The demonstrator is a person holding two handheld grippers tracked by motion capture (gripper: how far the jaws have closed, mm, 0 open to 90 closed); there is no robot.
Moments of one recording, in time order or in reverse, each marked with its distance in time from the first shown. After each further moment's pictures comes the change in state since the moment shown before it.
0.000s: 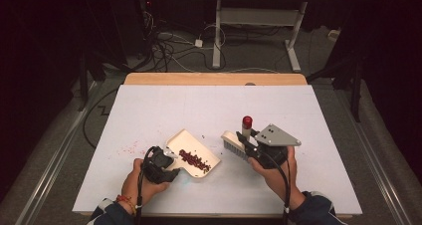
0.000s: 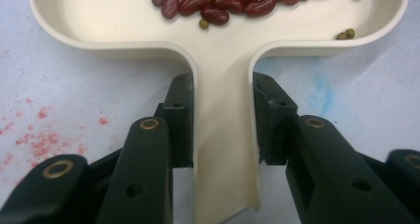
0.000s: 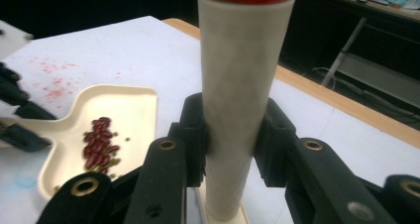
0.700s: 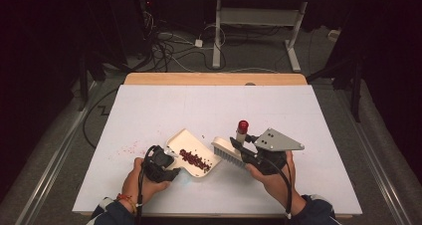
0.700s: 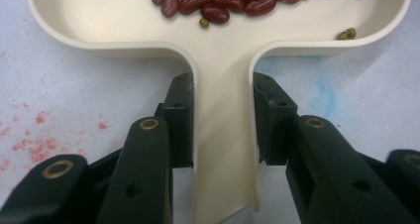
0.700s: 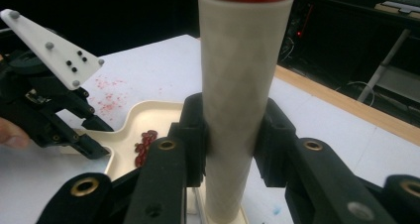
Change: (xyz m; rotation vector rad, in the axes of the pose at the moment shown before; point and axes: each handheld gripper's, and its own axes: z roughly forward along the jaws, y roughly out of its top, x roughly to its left) left arm 0.002 0.001 0.002 -0.001 -0.011 -0.002; right arm 0.009 0.007 -0.008 -0.060 0.116 0.014
